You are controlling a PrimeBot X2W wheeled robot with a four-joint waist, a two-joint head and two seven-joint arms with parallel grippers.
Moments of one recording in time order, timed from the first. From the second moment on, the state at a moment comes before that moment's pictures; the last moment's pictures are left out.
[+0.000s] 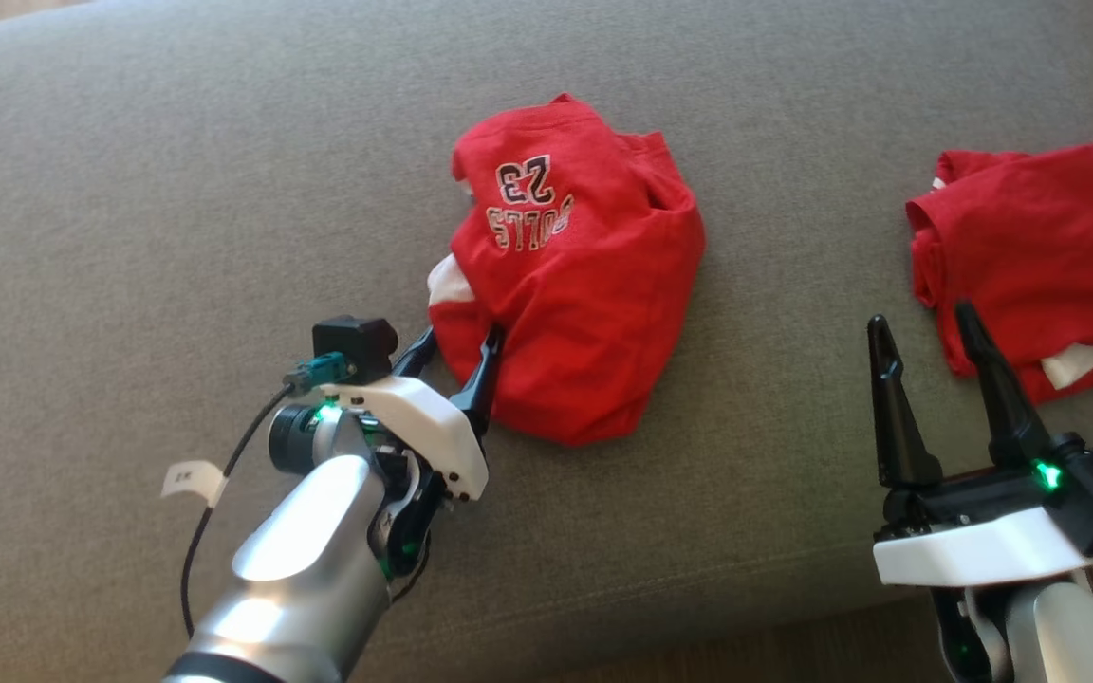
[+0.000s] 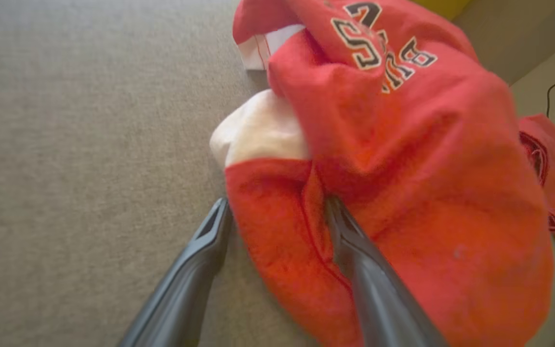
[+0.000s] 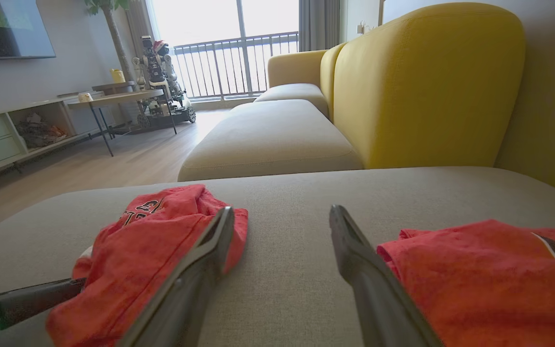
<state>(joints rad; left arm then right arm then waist) -0.56 0.04 -0.68 0.79 -0.70 -0.02 -0.19 0.00 -0.04 -0.01 -0.09 0.14 0.13 -0.26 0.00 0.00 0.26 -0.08</state>
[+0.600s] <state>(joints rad) -0.70 0.21 -0.71 0.44 -0.25 0.25 -0.25 0.01 -0.04 -0.02 -0.08 0.19 0.13 -0.26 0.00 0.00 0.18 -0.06</state>
